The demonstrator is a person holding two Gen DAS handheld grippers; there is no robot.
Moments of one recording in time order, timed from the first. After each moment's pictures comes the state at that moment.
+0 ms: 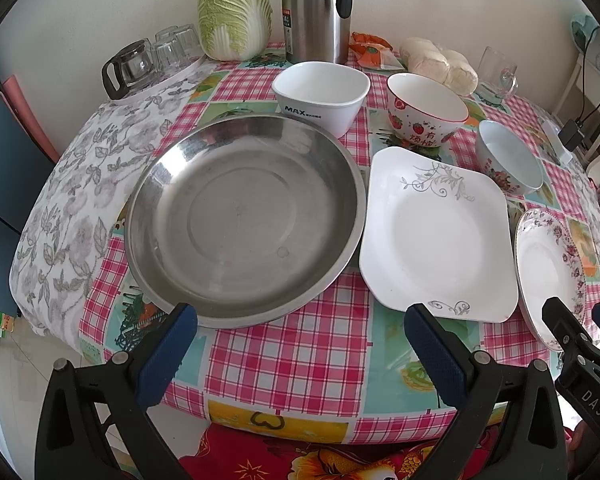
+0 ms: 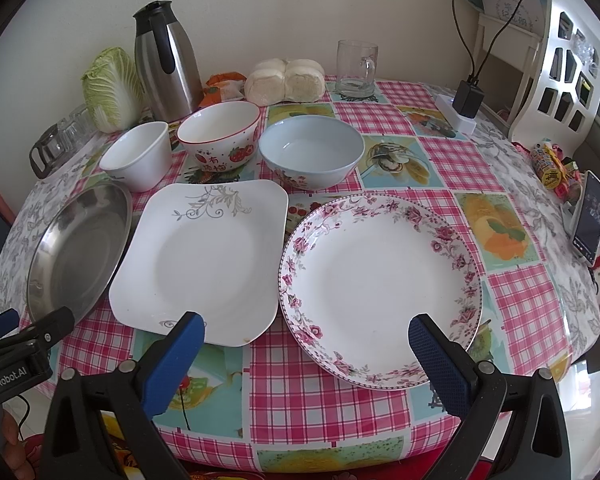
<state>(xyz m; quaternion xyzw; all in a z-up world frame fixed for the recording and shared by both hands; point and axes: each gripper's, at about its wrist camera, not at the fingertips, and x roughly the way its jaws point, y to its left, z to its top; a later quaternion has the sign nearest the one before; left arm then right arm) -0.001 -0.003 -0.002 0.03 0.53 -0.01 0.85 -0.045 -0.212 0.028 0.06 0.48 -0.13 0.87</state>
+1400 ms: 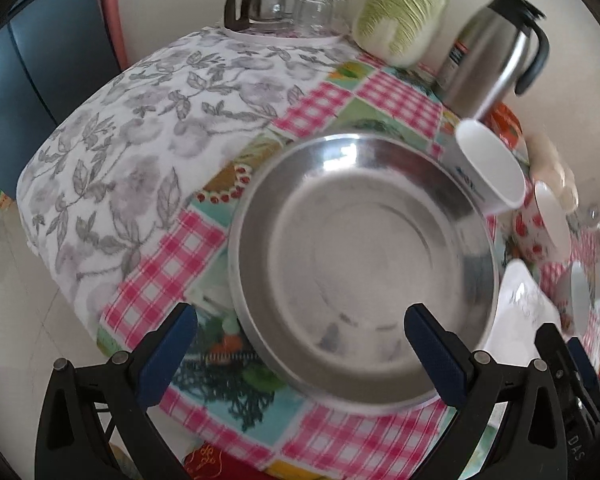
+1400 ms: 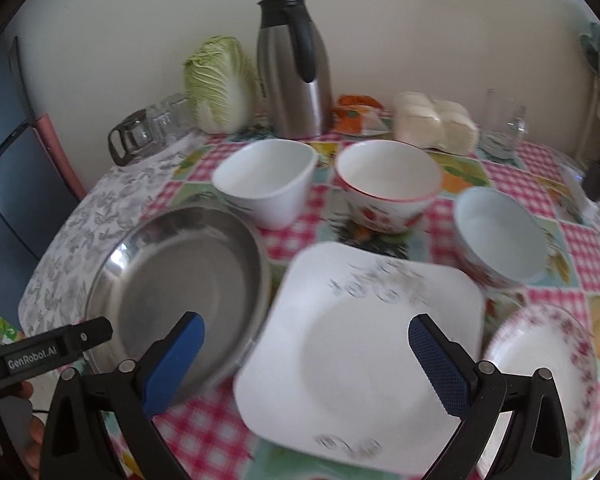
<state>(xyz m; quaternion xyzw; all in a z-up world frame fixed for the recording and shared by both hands) 0.055 0.126 -0.026 -0.16 0.53 0.12 0.82 0.054 -0.110 0.019 0.04 0.44 0.03 0.90</state>
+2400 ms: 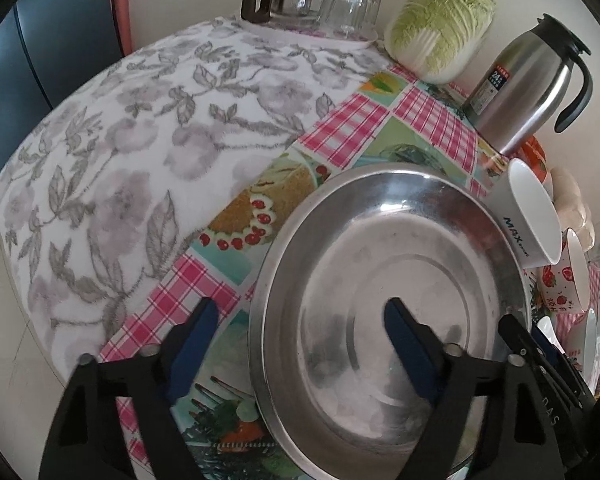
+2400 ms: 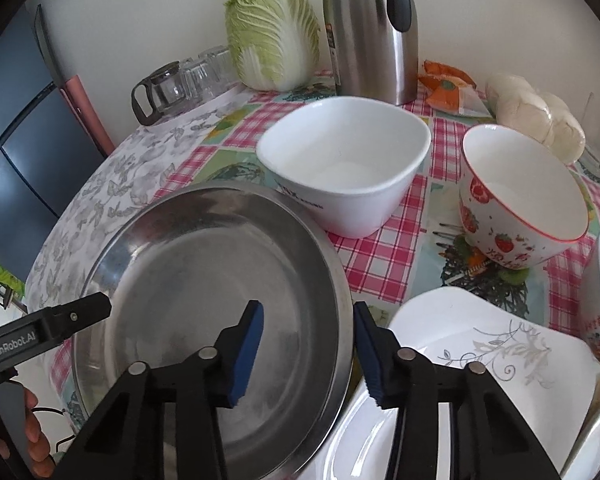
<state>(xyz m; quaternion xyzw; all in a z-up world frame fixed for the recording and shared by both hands) 0.094 0.164 -0.060 -0.19 0.53 0.12 0.82 0.135 -0.061 -0.042 0.02 0.49 0.12 0.86</state>
